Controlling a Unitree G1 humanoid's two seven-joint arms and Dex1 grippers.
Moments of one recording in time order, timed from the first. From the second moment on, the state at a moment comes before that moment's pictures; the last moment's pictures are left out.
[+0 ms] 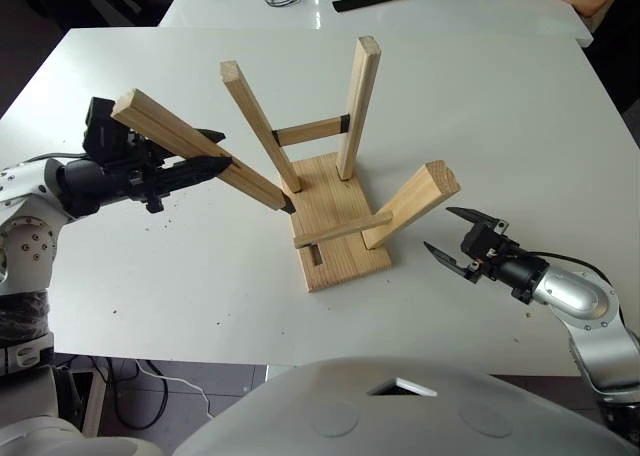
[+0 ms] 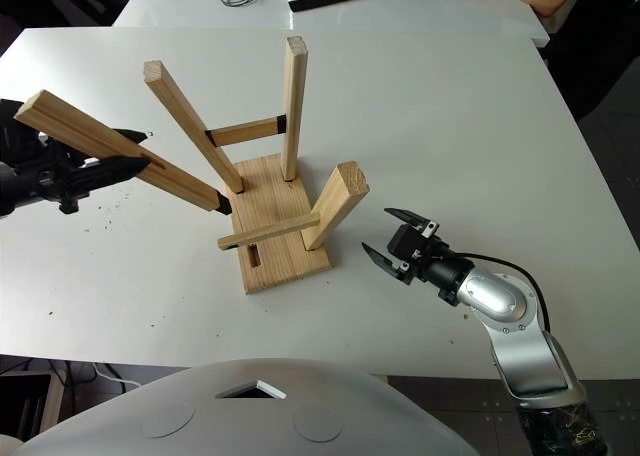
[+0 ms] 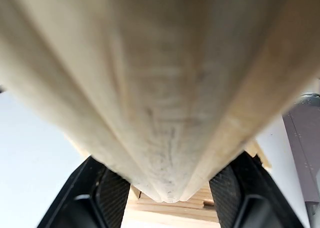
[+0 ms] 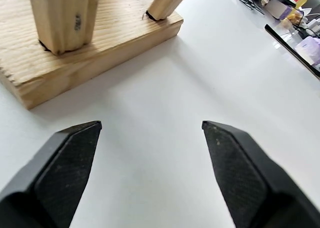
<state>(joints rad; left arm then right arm) -0.09 0.93 0.31 -0.13 -0.93 0.52 -1.25 0.38 -0.64 0.03 -0.47 -0.04 0.12 0.66</state>
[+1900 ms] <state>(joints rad) 0.19 0.80 0.39 -0.45 -0.87 0.48 -1.33 0.44 -0.67 -0.13 -0.51 0.16 0.11 0.72</state>
